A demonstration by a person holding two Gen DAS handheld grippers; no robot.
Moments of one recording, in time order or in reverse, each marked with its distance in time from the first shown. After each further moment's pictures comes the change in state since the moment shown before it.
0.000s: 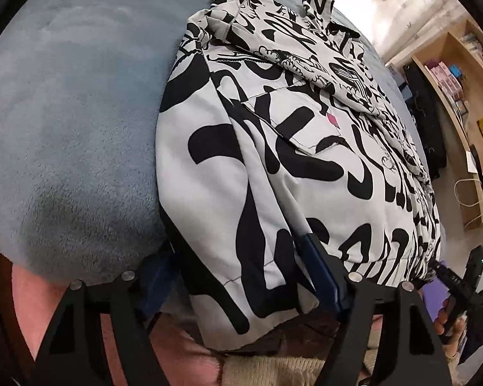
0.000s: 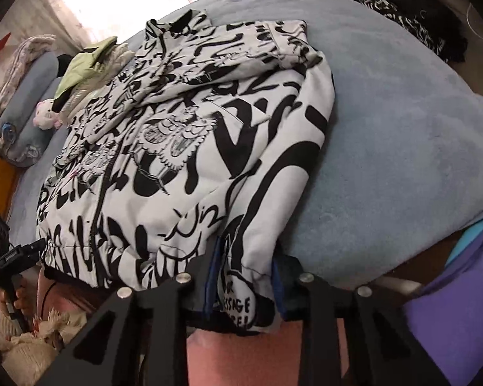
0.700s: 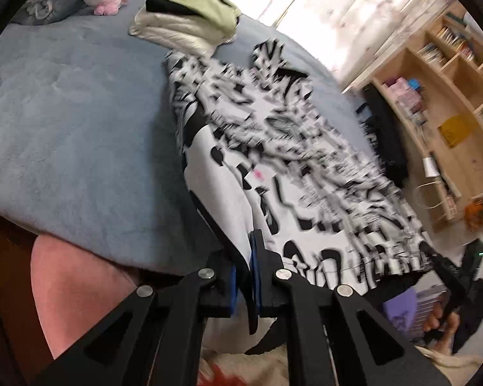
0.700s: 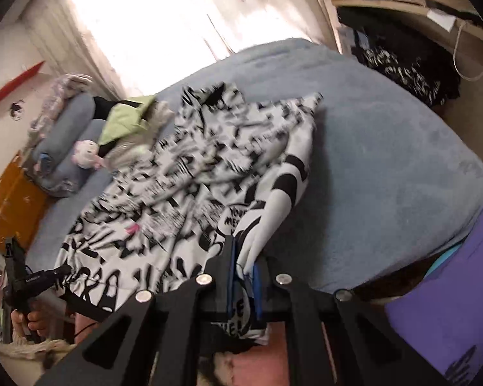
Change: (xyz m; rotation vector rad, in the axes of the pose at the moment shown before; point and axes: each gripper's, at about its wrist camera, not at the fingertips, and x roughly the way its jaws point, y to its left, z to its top) left arm -0.128 -0.049 -0.024 0.048 -0.155 -0.141; right arm -0.144 0.028 0.007 -0.033 -0.273 0.132
